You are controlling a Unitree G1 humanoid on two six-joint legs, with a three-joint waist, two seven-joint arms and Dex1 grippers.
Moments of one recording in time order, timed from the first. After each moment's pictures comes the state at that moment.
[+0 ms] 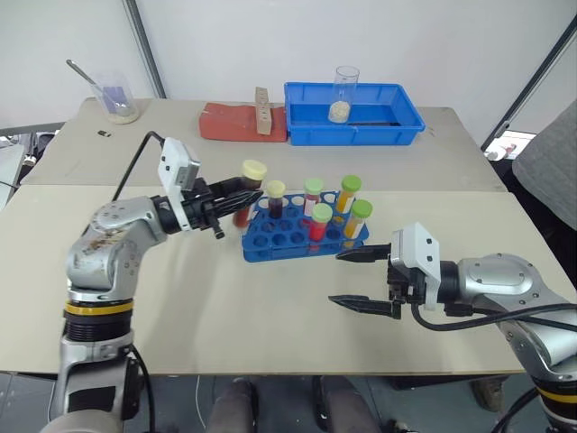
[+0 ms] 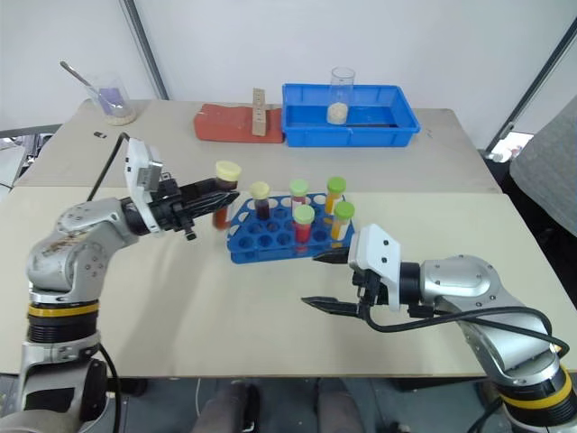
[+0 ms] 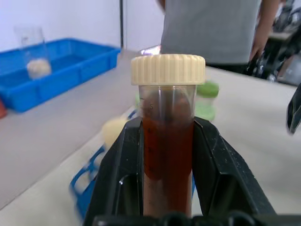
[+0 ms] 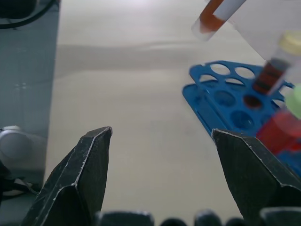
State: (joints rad) left arm -0.57 0.47 0.14 -0.14 -0.49 0.61 -0.94; right arm -0.22 -0.82 0.02 -0.64 0.53 0.60 0.90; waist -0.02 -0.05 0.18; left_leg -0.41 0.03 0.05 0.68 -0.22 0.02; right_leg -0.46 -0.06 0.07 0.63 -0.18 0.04
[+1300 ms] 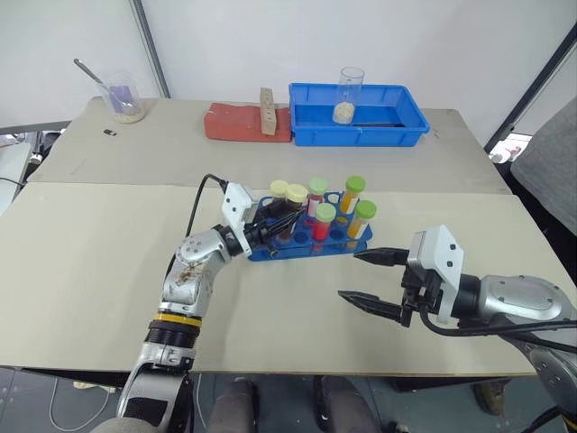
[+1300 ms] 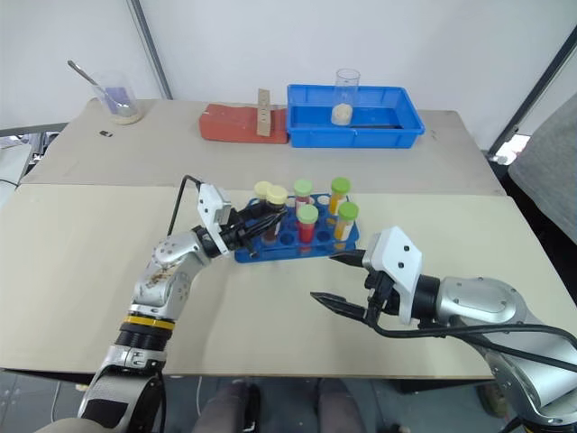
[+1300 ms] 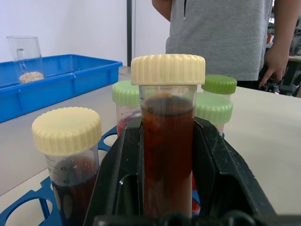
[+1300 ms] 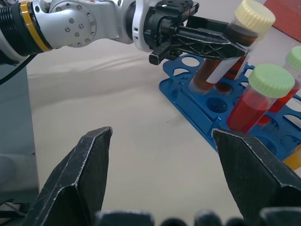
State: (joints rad) left arm -0.53 0.23 -0.03 0.20 -0.32 0.09 -0.85; right arm -0.11 -0.85 -0.13 -0.79 0.69 0.74 0.71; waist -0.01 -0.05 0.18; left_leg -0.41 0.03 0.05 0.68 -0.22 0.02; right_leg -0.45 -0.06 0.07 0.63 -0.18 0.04
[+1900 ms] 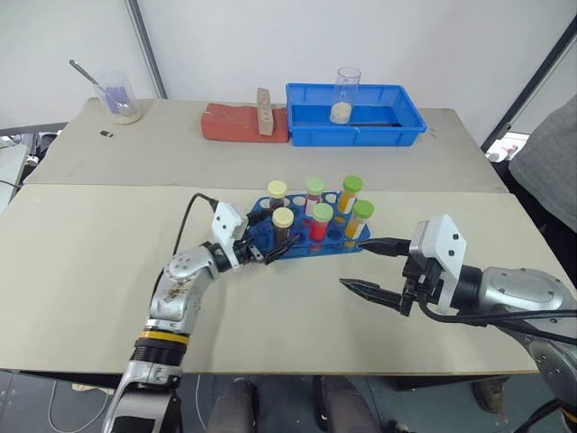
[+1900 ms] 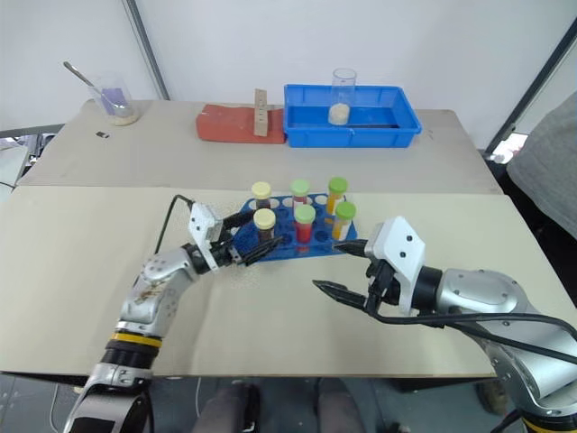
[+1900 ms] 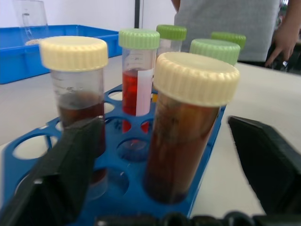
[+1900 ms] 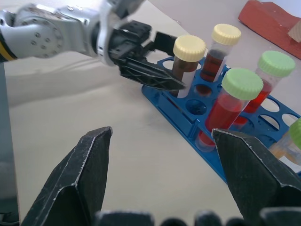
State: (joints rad) left arm -0.39 0.35 -0.02 0.09 -0.32 0.13 -0.85; right arm -0.15 -0.85 -0.12 -0.75 0.69 0.75 0.68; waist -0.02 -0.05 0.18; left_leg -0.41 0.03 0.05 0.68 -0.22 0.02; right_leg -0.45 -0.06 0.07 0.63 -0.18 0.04
